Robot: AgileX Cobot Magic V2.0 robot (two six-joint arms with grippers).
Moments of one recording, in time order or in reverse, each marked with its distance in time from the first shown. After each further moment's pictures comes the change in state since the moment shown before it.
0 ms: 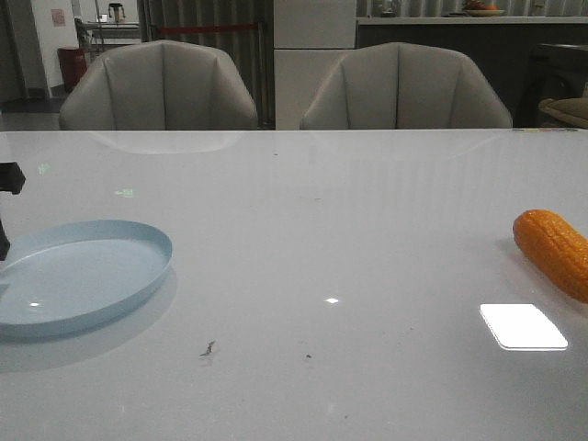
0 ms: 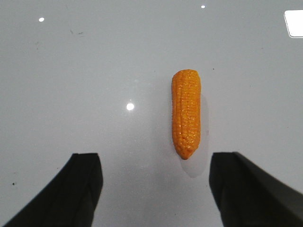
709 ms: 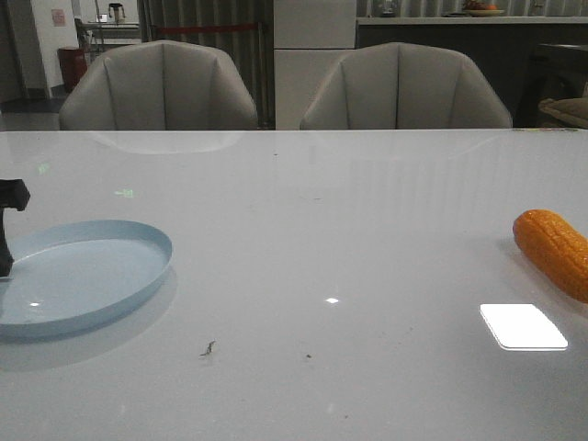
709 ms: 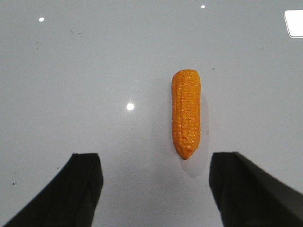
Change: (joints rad) left arm 0.000 0.054 -0.002 -0.002 -0.011 0.000; right arm 0.000 0.000 0.000 0.000 0.000 0.000
